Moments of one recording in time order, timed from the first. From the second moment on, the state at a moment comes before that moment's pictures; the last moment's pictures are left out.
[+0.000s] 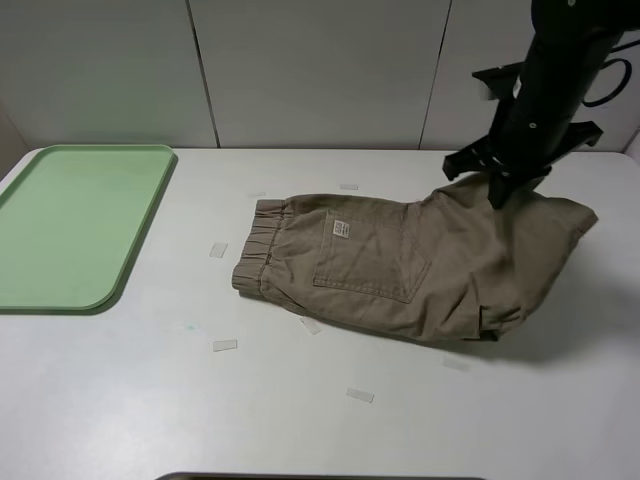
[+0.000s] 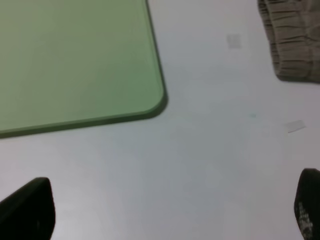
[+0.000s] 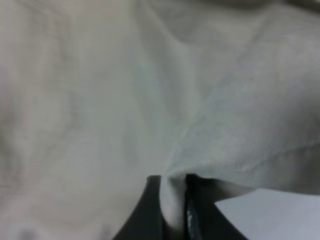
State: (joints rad) left arm -0.15 -0.01 -0.48 0.07 1.07 -0.03; right arm 0.35 1.79 -1.32 -0.12 0.98 0.12
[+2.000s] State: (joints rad) left arm -0.15 -0.01 -0.48 0.22 1.07 -0.08; right arm 0.65 1.97 -1.38 0.56 0.46 -0.21
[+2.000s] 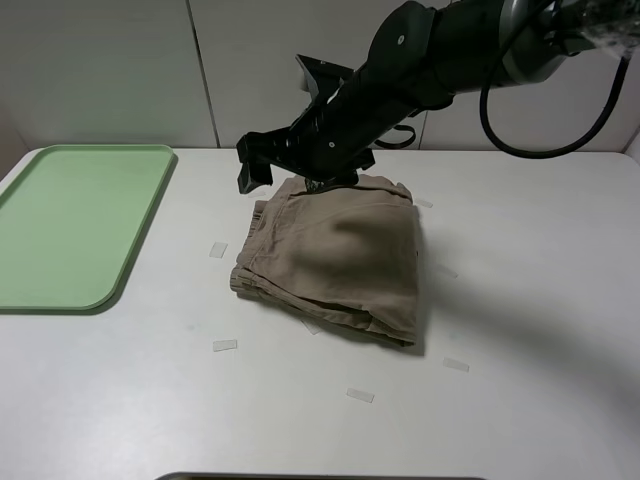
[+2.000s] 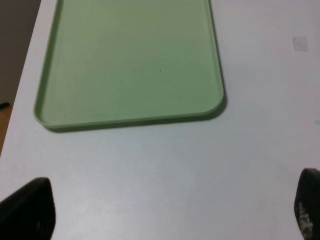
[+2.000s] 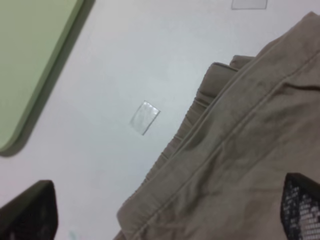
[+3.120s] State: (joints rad) left arm -0.15 -0.01 -0.48 0.23 1.07 -0.08; right arm 0.22 1.38 -0.91 0.01 0.42 -0.05
